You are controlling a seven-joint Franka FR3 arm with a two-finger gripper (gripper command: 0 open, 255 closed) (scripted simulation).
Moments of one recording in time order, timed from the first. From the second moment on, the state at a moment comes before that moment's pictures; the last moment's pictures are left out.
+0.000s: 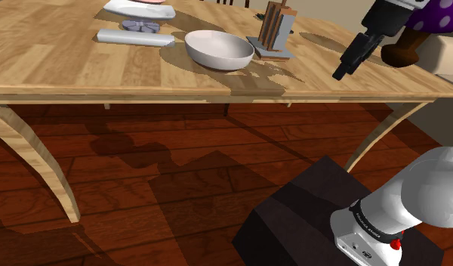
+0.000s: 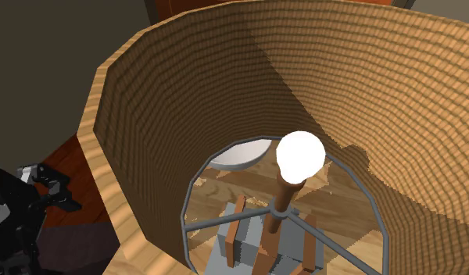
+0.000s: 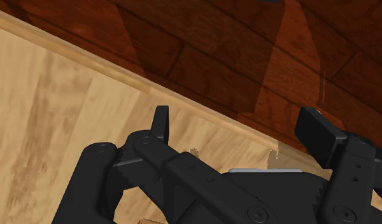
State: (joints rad) arm 0.00 -0.81 0.04 -2.35 0.09 1.60 -0.07
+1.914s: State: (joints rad) arm 0.04 0.12 0.16 -1.48 0.15 1.61 0.13
